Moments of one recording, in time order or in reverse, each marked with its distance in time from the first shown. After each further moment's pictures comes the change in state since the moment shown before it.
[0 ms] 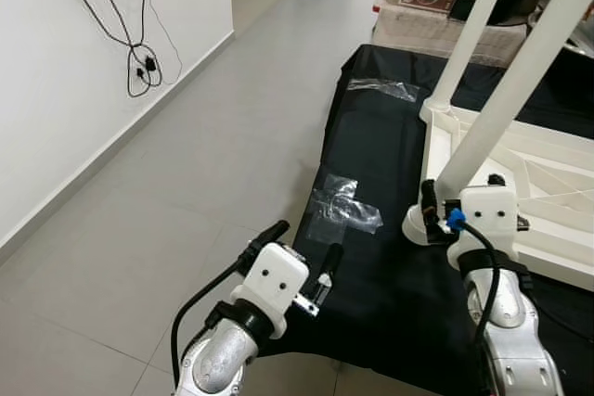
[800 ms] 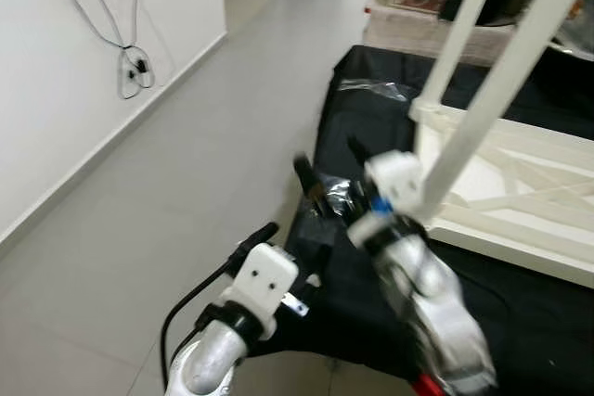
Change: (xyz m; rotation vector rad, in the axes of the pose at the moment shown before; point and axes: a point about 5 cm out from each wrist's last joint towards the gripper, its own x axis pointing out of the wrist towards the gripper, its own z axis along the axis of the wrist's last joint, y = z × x) left arm -0.007 0.010 -0.006 0.010 0.031 0.026; right arm 0.002 0.119 0.083 0.382 -0.275 0.572
